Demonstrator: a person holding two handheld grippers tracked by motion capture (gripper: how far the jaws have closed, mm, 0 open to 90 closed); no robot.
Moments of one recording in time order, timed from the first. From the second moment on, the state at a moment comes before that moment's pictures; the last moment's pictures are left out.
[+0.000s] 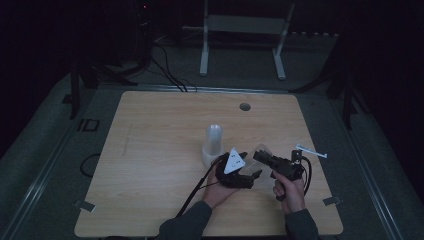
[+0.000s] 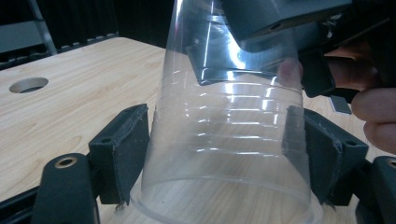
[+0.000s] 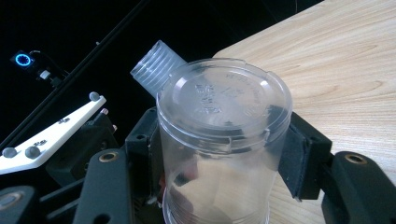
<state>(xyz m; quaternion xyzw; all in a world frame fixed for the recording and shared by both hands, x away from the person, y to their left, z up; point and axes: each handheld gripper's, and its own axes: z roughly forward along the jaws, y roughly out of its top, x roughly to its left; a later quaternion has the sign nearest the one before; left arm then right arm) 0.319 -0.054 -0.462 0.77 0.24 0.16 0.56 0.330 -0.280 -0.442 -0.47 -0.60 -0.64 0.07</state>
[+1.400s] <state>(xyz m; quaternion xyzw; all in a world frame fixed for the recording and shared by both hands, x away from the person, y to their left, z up) 0.321 -0.042 -0.456 0.77 0.24 0.17 0.56 0.320 -0.292 -0.431 -0.44 -0.65 -0.61 0.03</state>
